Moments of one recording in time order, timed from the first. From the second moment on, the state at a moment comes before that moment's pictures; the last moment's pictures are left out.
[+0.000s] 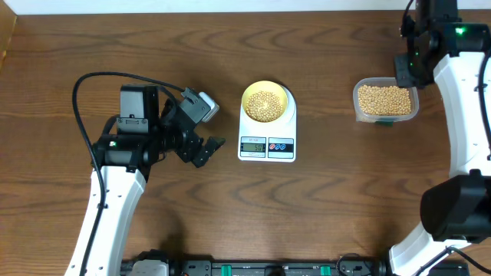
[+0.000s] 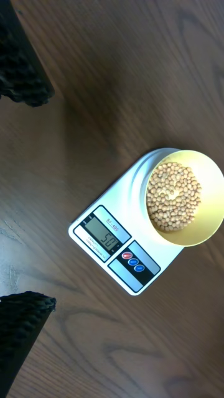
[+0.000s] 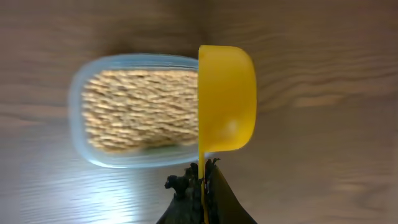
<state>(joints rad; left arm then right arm) -0.07 1.23 1.04 -0.78 0.53 0.59 -0.03 1.85 1.85 -1.21 0.22 -0.10</state>
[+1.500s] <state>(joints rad) -0.07 1.23 1.04 -0.78 0.53 0.59 -0.33 1.86 1.50 -1.06 -0.40 0.33</state>
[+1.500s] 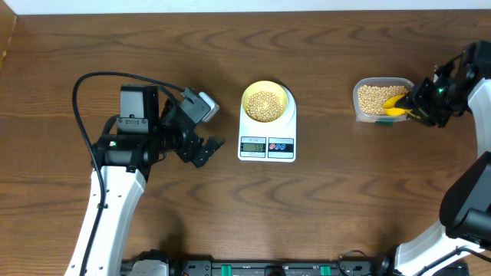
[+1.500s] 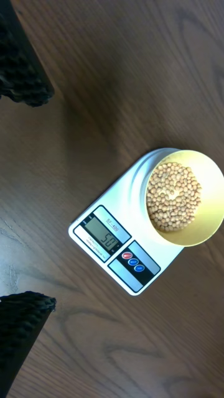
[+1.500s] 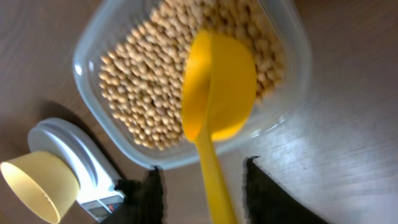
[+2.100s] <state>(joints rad) -0.07 1.23 1.04 -0.78 0.53 0.59 -0.33 1.86 1.50 -1.18 -0.30 0.33</state>
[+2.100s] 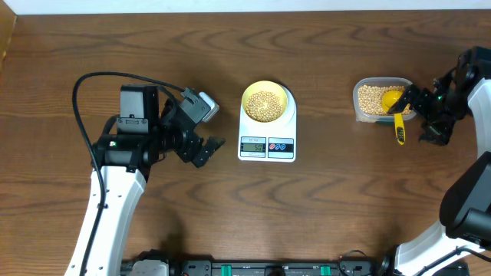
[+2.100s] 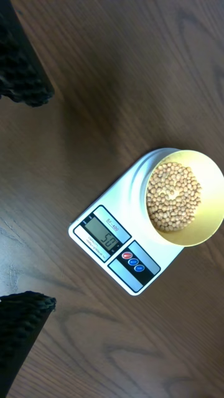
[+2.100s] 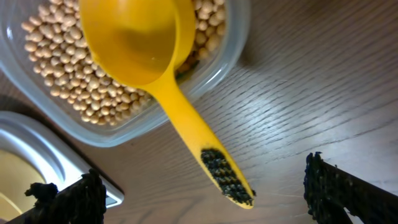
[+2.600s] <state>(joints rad) -0.07 1.23 1.04 -0.78 0.53 0.59 -0.21 1.86 1.75 -1.16 -0.23 0.35</state>
